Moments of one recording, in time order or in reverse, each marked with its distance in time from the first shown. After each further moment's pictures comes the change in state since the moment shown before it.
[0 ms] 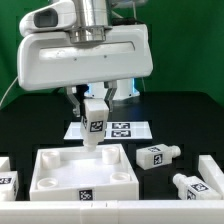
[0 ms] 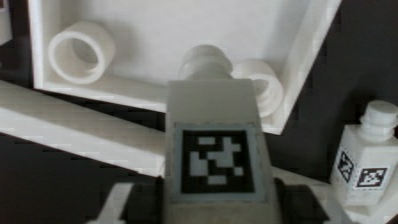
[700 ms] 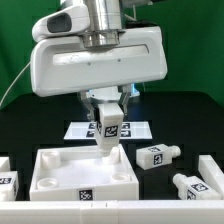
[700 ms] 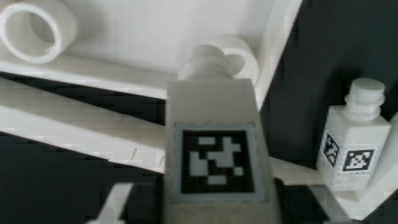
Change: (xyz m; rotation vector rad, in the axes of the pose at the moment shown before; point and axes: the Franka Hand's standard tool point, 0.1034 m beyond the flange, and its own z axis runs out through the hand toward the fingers) arm 0.018 -0.014 0.008 0.005 0.022 0.009
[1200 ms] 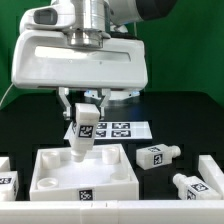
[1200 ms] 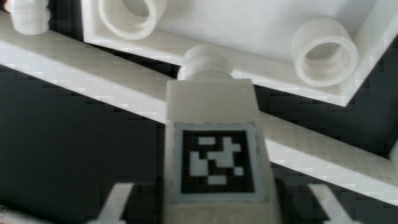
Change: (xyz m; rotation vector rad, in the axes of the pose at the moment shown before) arm -0.008 0.016 0.003 -0.132 0.155 0.001
